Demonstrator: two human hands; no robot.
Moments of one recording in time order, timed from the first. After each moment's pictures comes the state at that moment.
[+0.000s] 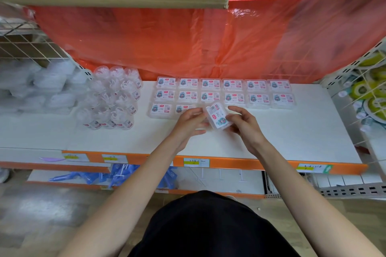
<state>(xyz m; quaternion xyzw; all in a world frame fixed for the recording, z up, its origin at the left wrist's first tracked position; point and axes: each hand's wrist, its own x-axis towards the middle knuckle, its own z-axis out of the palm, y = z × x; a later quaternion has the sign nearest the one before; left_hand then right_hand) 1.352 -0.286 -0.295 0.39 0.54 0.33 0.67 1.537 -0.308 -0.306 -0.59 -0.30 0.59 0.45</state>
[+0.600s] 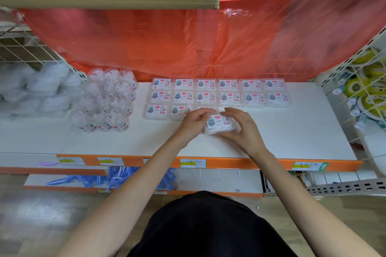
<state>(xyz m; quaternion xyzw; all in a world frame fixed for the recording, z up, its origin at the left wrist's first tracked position) 1.374 -0.276 -0.306 0.56 0.53 0.27 0.57 1.558 -0.320 -0.331 -0.59 -0.69 0.25 0.35</state>
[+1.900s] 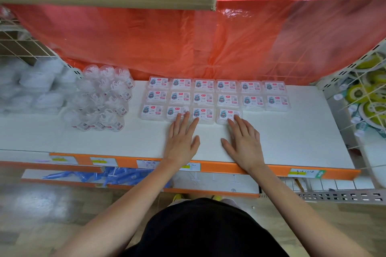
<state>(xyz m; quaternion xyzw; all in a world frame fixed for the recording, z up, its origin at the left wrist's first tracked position) 1.349 -0.307 -0.383 0.80 0.59 0.09 0.09 1.578 -0.334 -0.380 -0.67 -0.73 0.08 0.12</state>
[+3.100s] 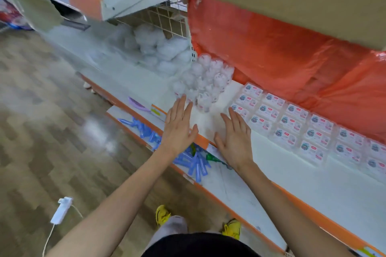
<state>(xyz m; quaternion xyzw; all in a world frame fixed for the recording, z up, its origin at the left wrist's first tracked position) 1.170 -0.391 -0.303 0.62 0.76 0.18 -0.01 1.356 -0.331 -0.308 -0.46 -0.86 0.16 0.17</state>
